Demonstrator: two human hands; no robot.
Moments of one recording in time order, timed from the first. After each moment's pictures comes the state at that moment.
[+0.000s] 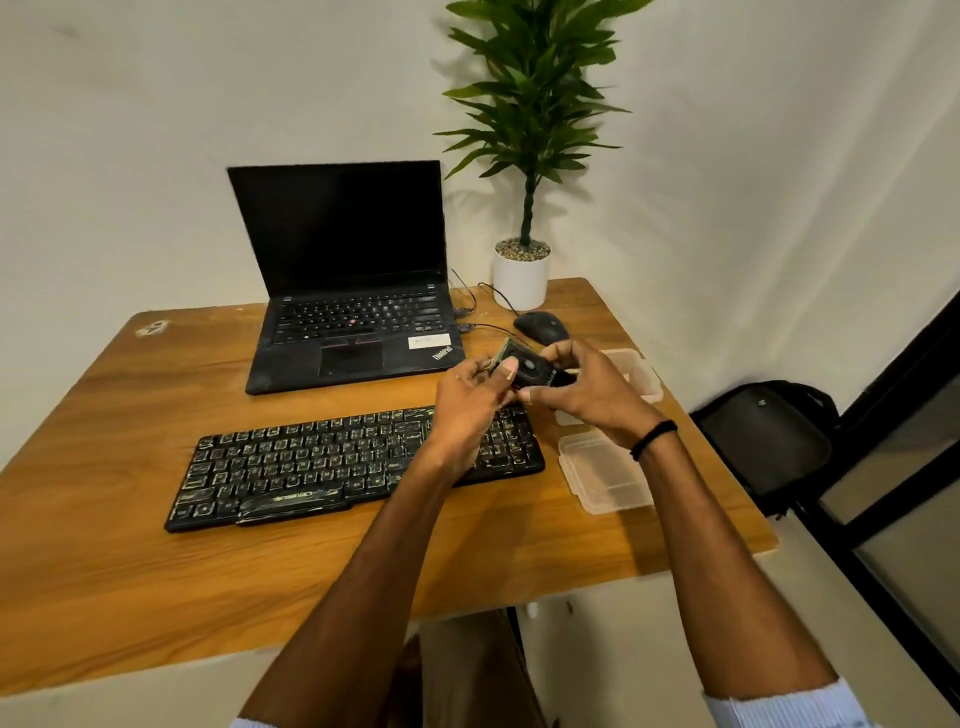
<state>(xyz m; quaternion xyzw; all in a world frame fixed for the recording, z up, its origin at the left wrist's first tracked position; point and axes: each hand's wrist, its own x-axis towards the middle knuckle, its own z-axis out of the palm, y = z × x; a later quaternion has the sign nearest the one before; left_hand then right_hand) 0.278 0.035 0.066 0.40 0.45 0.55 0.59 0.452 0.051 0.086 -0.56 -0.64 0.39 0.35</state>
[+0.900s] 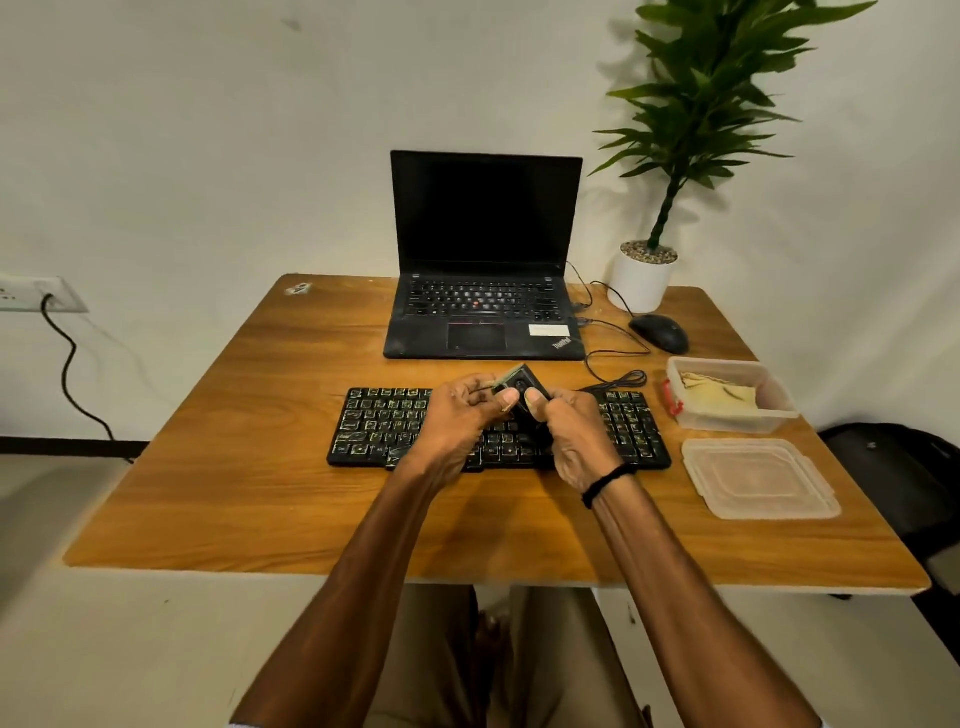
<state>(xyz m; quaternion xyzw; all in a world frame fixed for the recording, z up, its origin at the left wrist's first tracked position) 0.110 -0.013 0.036 0.40 0.47 0.56 0.56 0.253 -0.011 0.062 -0.52 -0.42 0.57 0.47</state>
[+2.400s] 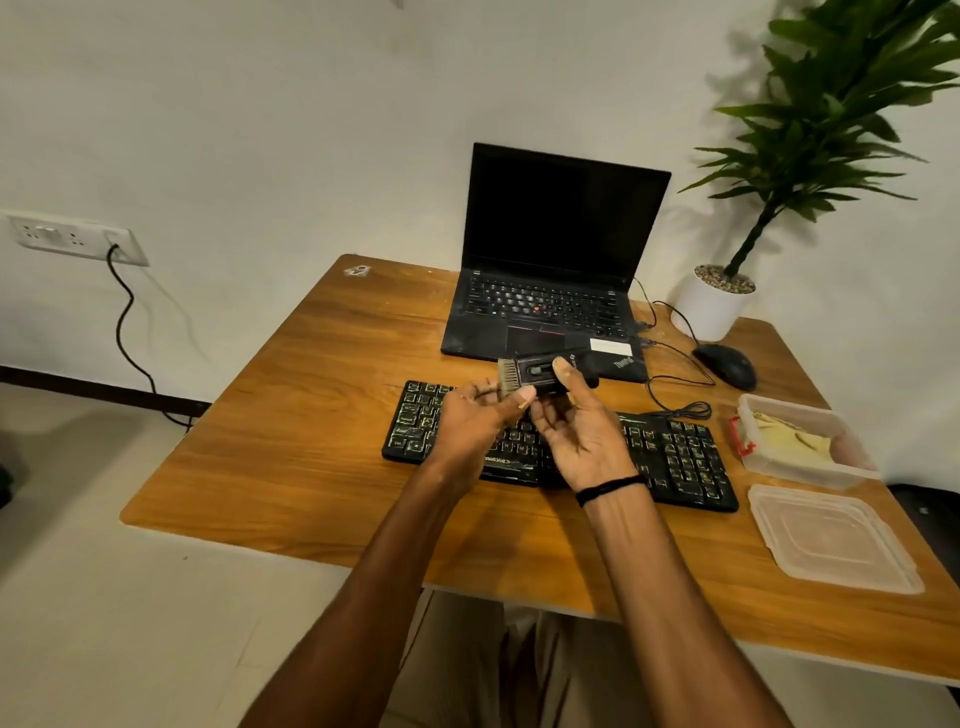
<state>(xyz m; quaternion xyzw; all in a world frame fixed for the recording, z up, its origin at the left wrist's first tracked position) 0.068 -0.031 0.048 0.29 0.48 0.62 0.55 0.187 0.002 0.073 -0.41 -0.16 0.72 0.53</state>
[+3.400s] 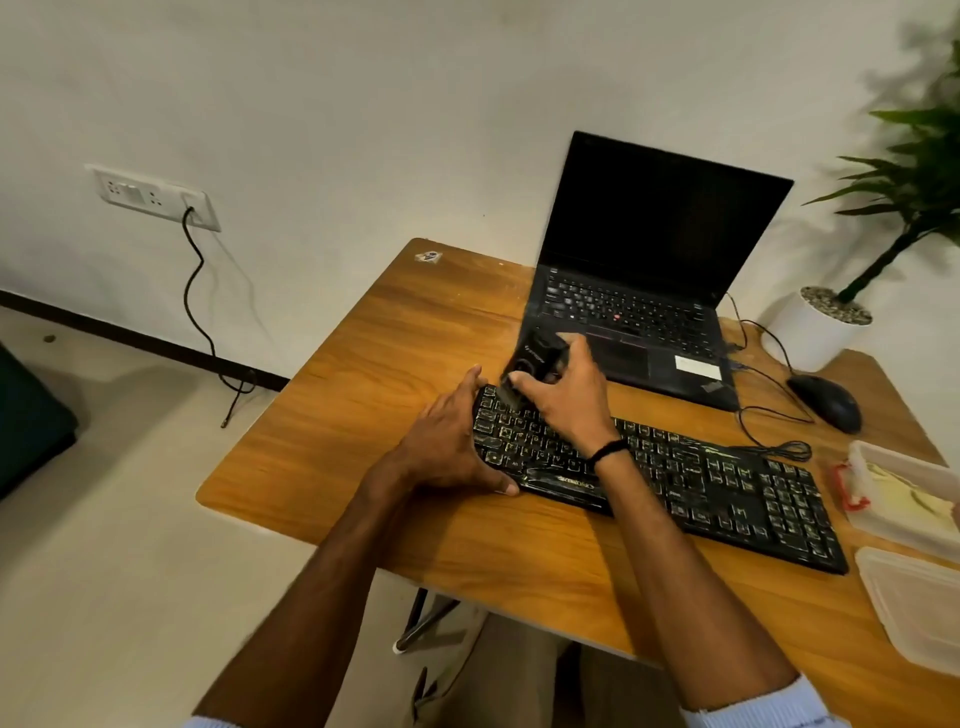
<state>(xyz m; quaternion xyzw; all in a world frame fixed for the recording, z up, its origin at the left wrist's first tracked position) -0.072 -0.041 -0.007 0.65 0.66 0.24 0.29 0.085 0.055 0.040 -0.50 -0.74 0.31 0.34</state>
